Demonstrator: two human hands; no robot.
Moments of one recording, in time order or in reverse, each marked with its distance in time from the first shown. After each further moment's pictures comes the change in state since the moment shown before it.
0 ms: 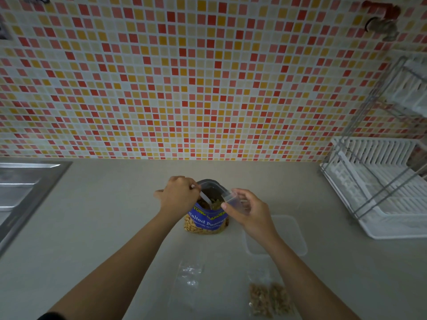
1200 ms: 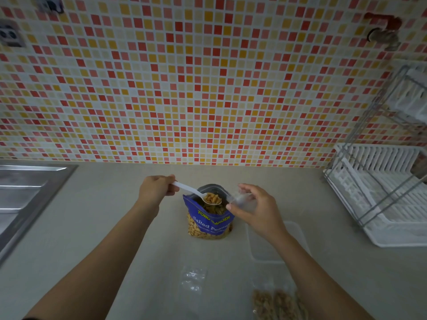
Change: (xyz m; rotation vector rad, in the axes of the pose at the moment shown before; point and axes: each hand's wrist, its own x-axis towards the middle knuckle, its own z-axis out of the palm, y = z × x) left_hand 0.016 -0.030 -0.044 -0.819 -0.026 -0.465; right_hand 0.012 -0.015 -0.012 -0.221 0.044 -0.183
